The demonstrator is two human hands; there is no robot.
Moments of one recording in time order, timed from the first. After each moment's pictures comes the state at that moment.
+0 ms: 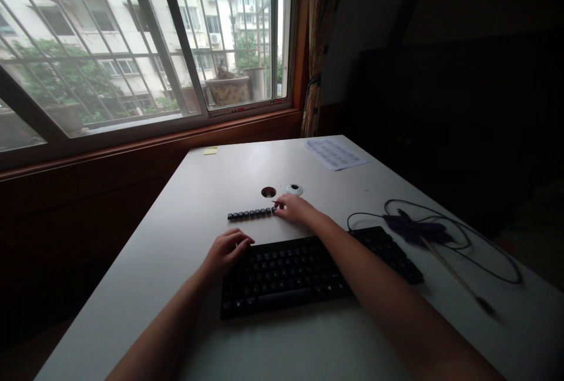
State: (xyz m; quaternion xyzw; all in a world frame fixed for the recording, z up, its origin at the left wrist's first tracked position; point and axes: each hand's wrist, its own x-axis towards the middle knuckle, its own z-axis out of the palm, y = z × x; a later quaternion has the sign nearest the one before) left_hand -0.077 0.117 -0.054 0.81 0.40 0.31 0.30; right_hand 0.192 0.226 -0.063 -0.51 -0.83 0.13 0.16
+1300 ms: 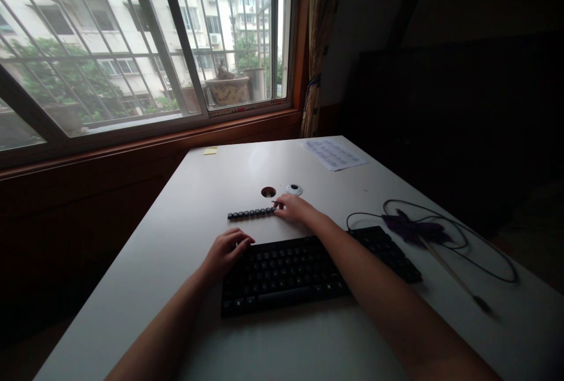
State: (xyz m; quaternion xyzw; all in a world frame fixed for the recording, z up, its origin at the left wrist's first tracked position) left_hand -0.076 0.117 -0.052 0.81 0.40 0.32 0.29; right_hand 0.191 0.225 -0.060 -0.52 -0.83 0.13 0.15
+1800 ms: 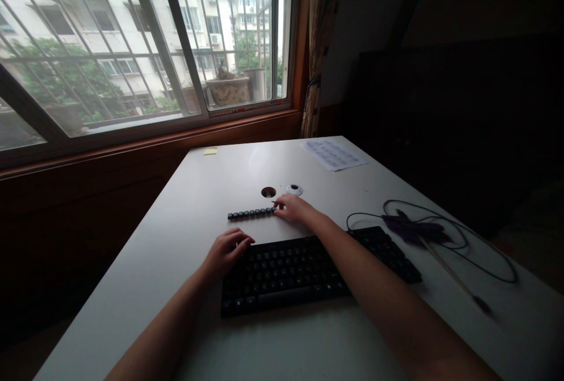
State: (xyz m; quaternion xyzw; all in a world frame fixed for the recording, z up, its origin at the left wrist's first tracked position) left_hand -0.076 0.117 -0.052 0.81 0.40 0.32 0.29; right_hand 0.191 0.226 -0.062 -0.51 -0.83 0.13 0.15
